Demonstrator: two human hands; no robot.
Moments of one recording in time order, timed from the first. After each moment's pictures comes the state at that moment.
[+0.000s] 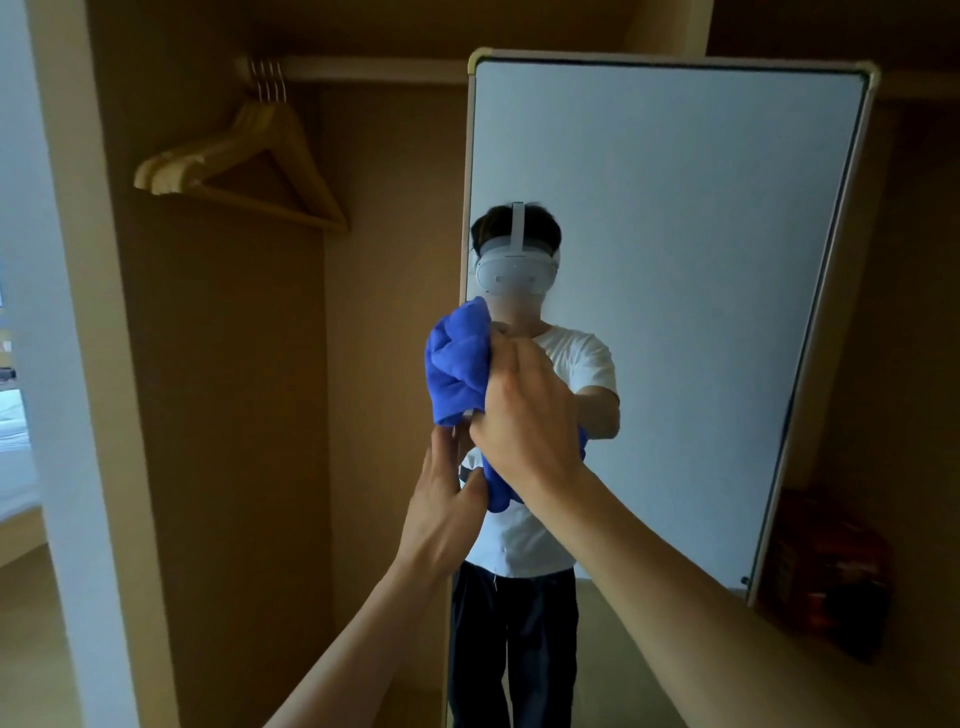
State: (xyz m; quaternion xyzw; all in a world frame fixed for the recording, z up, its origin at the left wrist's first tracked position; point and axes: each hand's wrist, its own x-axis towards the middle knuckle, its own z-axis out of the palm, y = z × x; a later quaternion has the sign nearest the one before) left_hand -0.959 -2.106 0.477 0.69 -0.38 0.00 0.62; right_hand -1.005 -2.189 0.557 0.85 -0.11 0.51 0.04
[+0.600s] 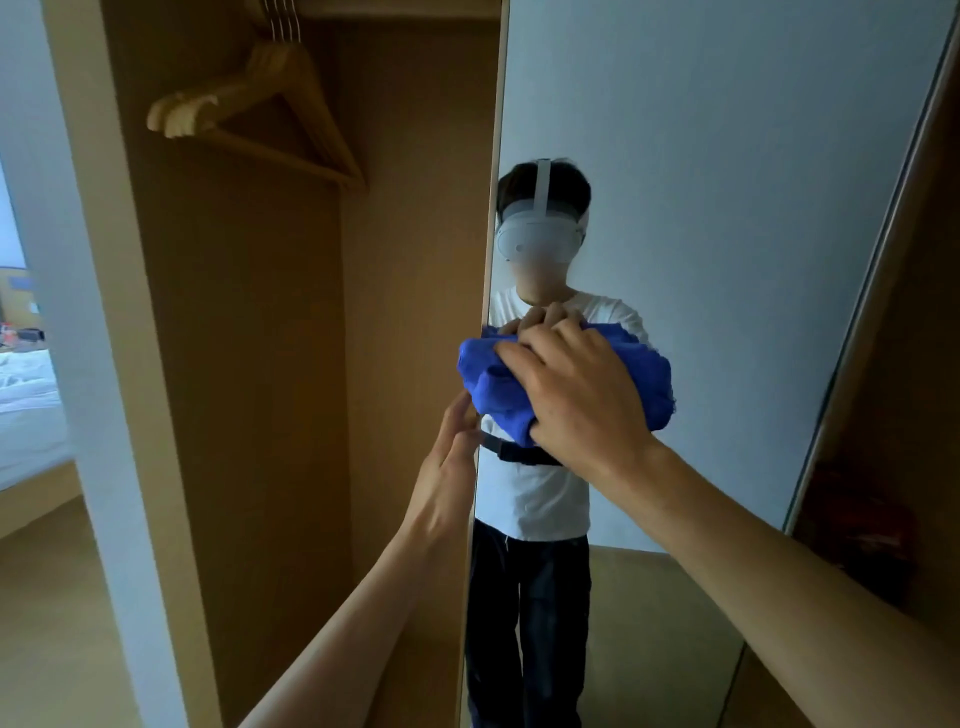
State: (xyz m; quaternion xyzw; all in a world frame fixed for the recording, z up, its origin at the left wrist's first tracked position) left_hand -0.940 -2.097 0.454 0.63 -0.36 -0.08 0.68; right_hand -1.024 -2.216 0.542 0.87 -0.05 0.40 0.27
